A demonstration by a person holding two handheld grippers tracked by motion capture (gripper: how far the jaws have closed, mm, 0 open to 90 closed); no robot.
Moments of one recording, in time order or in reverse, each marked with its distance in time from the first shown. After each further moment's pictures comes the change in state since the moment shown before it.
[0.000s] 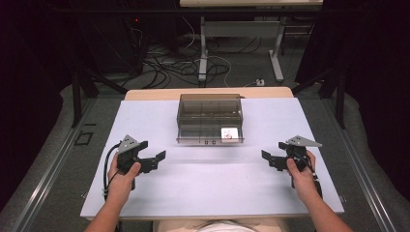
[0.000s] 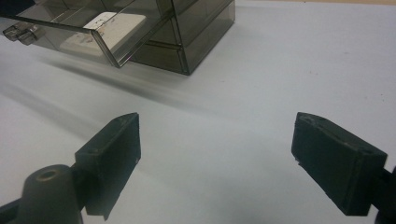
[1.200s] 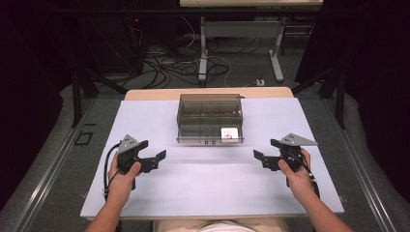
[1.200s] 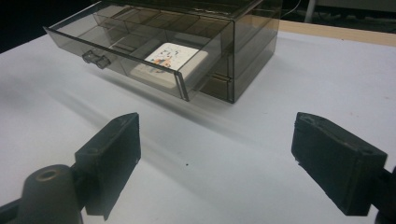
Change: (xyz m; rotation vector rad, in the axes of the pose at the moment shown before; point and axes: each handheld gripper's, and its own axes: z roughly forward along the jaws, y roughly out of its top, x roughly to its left) left arm -0.002 0.001 0.000 -0.010 0.001 -0.009; right arm 0.034 0.022 -0.010 -0.036 0.075 -0.069
